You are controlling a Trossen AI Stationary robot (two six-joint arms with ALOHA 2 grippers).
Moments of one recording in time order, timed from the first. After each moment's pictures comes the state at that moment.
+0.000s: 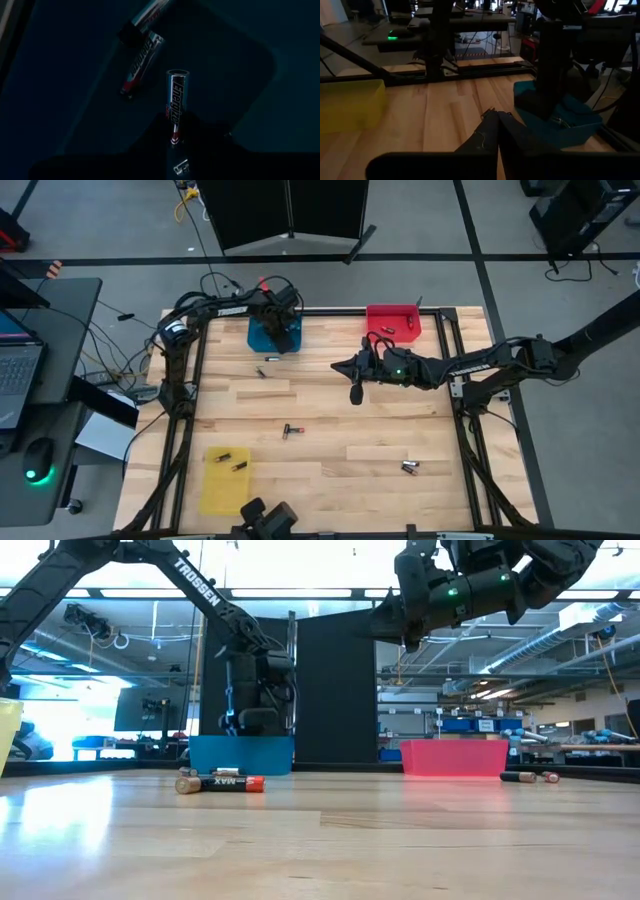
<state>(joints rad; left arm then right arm) 0.71 1.98 1.40 -0.80 -0.04 0.15 -0.09 1.42 0.65 0.59 0.14 0.02</state>
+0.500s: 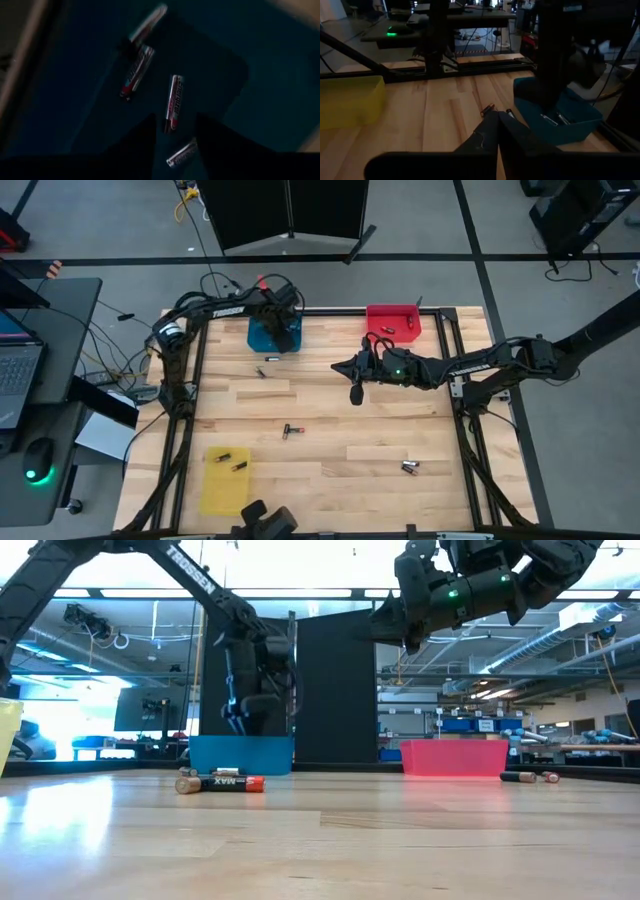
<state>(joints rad) 0.68 1.92 1.40 -0.81 -0.03 0.15 -0.09 1.42 0.65 0.57 0.14 0.02</state>
